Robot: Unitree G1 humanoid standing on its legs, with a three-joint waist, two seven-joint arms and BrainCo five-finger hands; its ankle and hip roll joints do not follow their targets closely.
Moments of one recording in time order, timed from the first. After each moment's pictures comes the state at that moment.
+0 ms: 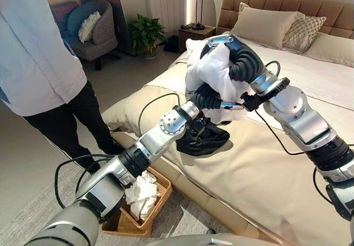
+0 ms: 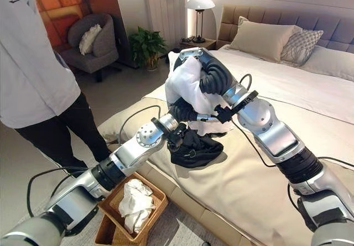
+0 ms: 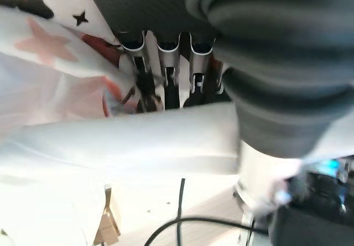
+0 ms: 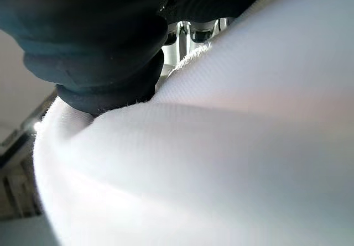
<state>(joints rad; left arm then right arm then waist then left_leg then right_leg) -0.71 0.28 -0.69 0.19 -0.50 -0.16 0.04 -0.70 -0.78 0.44 -0.16 0.40 -0.14 0.03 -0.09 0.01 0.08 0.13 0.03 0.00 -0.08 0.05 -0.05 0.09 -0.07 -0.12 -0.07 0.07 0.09</state>
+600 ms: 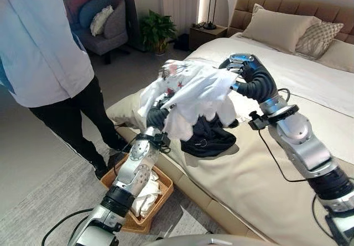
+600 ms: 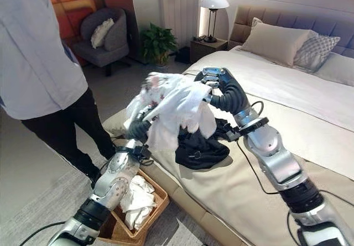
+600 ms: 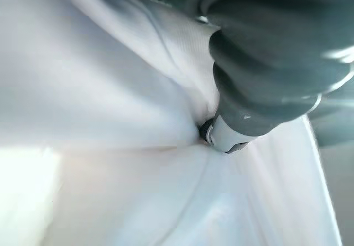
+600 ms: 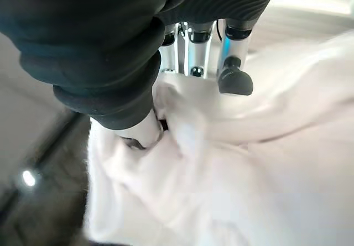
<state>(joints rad) -0.35 0.17 -0.39 0.14 -0.69 -0.16 0.22 -0.39 -0.63 0.28 -0.27 0.38 -0.14 -0.07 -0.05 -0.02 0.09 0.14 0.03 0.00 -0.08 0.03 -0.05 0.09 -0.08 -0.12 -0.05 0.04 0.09</state>
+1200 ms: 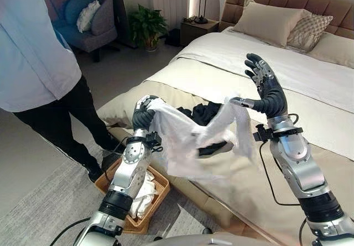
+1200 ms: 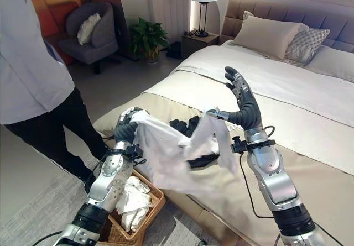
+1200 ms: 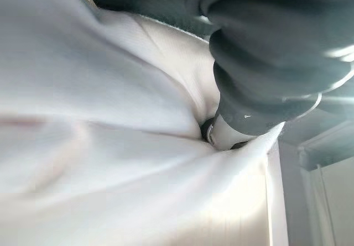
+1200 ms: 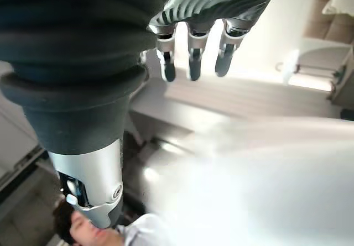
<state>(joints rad) -0.23 0.22 -0.24 0.10 -0.52 -0.16 0.29 -0.15 -0.53 0.11 -0.26 0.27 -0.15 -0.11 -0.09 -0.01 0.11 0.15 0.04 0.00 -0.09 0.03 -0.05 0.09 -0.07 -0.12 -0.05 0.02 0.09</state>
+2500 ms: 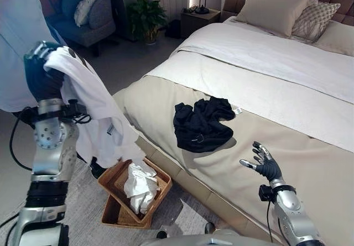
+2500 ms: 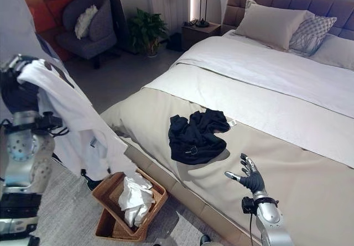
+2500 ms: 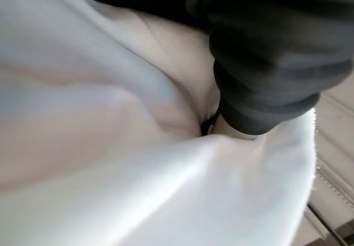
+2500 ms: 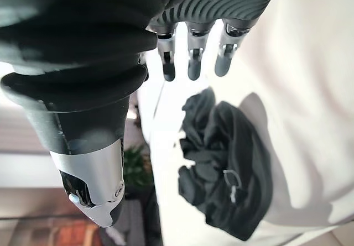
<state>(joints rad) -0.28 0.67 0.14 -0.03 -0.53 -0.30 0.30 0.20 -0.36 0.02 0.22 0.19 -0.10 -0.01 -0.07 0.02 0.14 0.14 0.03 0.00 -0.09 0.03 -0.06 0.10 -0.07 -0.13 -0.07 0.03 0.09</state>
